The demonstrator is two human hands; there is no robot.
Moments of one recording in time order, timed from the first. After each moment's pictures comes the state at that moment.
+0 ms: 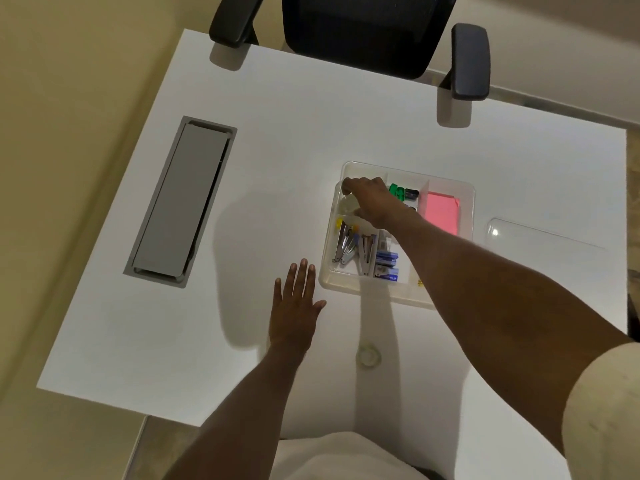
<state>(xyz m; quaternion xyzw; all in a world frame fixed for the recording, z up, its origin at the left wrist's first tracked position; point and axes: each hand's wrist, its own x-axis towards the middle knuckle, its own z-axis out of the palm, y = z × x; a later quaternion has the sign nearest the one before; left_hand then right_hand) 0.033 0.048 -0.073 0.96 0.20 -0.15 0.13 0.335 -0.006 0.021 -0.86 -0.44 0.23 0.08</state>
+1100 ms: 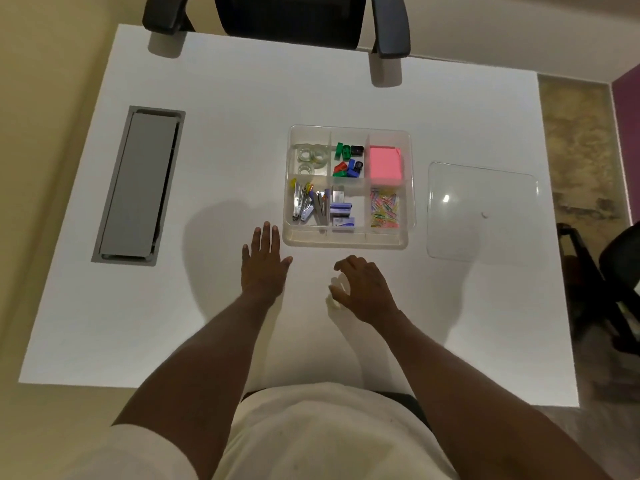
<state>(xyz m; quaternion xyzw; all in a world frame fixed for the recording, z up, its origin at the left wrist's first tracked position) 0.040 0.050 -0.052 0.95 0.20 -0.19 0.15 0.095 -0.189 -0.005 -0.92 -0.30 0.19 0.19</state>
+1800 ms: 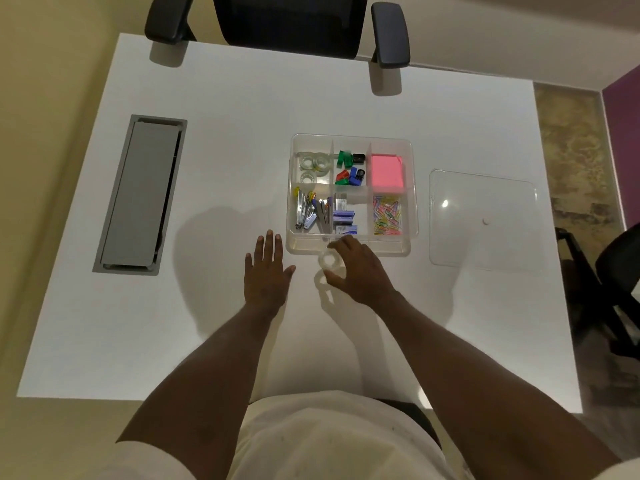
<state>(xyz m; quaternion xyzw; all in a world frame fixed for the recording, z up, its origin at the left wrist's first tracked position) 0.038 0.053 -0.060 0.95 0.19 -0.17 0.16 0.133 -0.152 0.012 -0.91 -0.31 0.18 0.21</state>
